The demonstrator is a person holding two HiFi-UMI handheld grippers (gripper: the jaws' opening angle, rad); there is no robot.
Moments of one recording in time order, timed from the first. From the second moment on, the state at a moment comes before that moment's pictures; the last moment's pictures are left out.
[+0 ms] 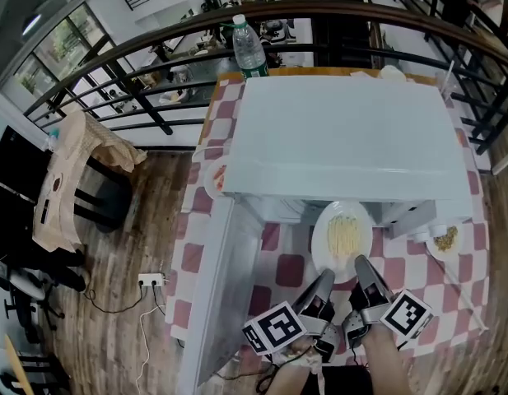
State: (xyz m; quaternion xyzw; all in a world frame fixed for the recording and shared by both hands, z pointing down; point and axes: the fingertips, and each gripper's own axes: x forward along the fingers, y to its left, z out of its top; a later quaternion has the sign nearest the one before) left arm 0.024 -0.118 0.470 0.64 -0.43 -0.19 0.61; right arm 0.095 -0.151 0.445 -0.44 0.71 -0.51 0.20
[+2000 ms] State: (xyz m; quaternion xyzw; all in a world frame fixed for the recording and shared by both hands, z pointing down) left arm 0.019 -0.066 0.440 0.64 -0.44 -0.19 0.60; right arm 0.087 -0.105 0.415 -0.41 0.72 -0.52 0.21
